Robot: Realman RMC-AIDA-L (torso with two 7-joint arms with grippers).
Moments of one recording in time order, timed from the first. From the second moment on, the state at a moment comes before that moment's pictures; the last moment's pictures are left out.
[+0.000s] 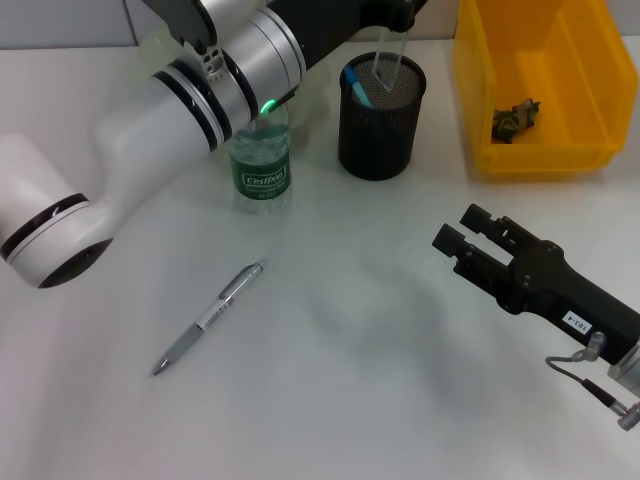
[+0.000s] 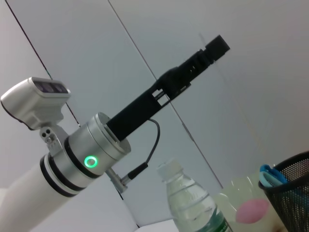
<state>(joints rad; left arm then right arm) -0.75 -2.08 2.01 0.55 -0.02 0.82 -0.43 0.37 2.09 -0.86 0.00 -1.31 -1.57 0.90</state>
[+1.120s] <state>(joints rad) -0.76 -2.08 2.01 0.54 -0.02 0.79 -0.43 0.41 2.09 -0.85 0.02 -1.31 -1.56 0.91</state>
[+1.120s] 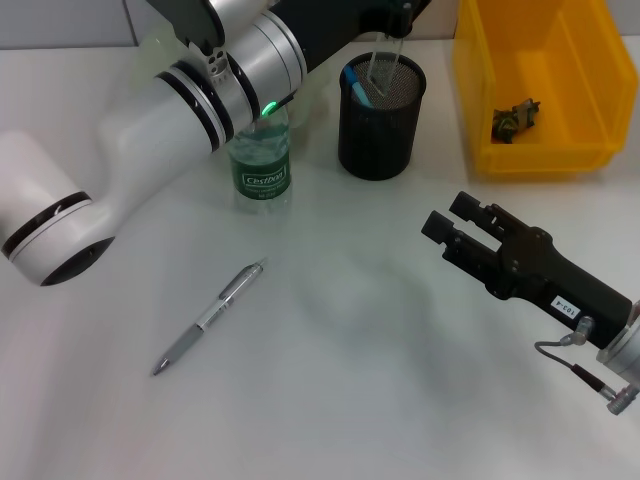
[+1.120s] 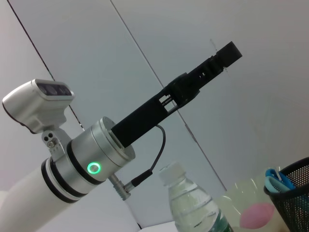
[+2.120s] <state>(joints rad) -0.75 -2.08 2.02 0.56 -0.01 0.79 -0.43 0.41 2.09 -0.85 0.02 -1.31 -1.56 0.91</state>
